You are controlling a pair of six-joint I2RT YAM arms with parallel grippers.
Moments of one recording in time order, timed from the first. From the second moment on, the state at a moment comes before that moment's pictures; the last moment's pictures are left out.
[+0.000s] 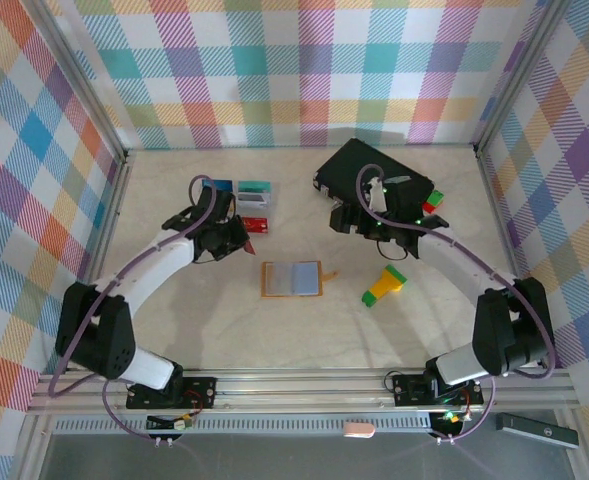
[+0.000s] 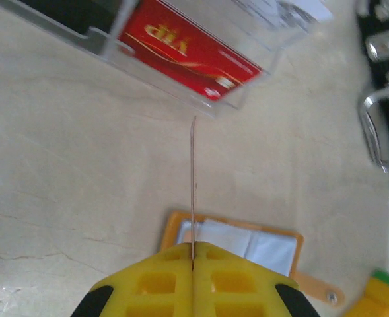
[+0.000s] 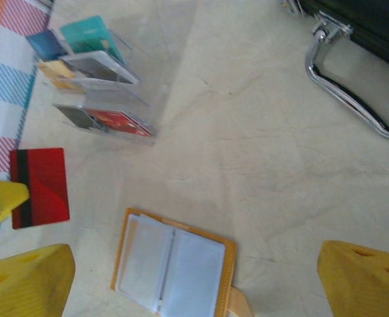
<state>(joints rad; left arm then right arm) -0.39 1.49 1.09 -0.60 0.05 -0.86 0.35 1.47 1.02 -0.31 -0.41 0.47</state>
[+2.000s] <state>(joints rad) -0.49 1.91 1.43 -0.66 -0.34 -1.92 0.34 1.40 1.00 -0.42 -0.30 0.34</state>
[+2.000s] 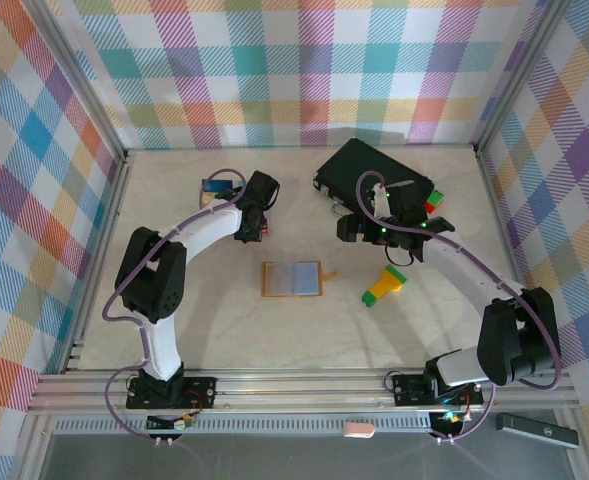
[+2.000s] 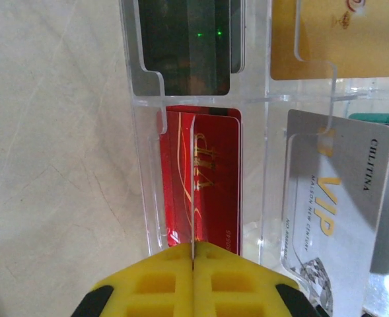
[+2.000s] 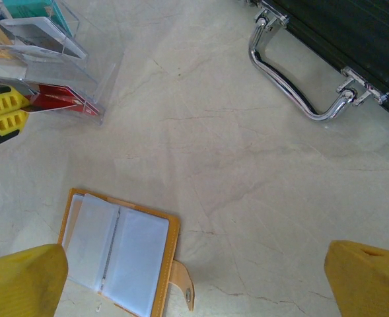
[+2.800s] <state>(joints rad) -0.48 1.95 1.44 -0.64 -0.35 -1.92 0.33 1.40 1.00 -0.42 -0.28 0.34</state>
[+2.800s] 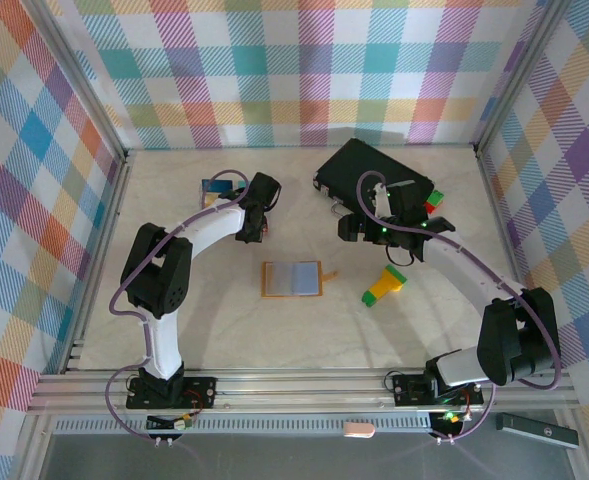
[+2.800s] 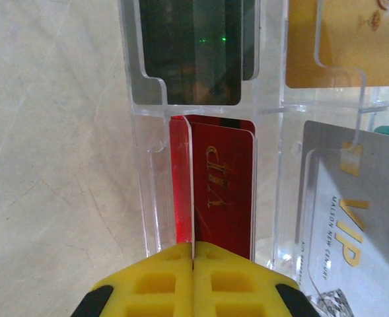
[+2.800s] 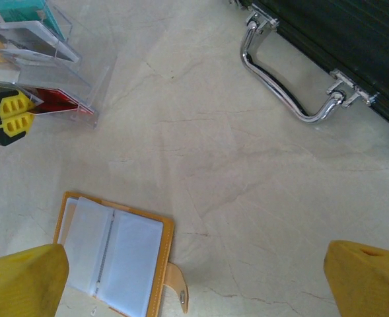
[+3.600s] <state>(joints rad) -0.46 1.98 1.45 -0.53 -0.33 -1.82 0.33 1.40 1.00 -0.42 -0.28 0.34</state>
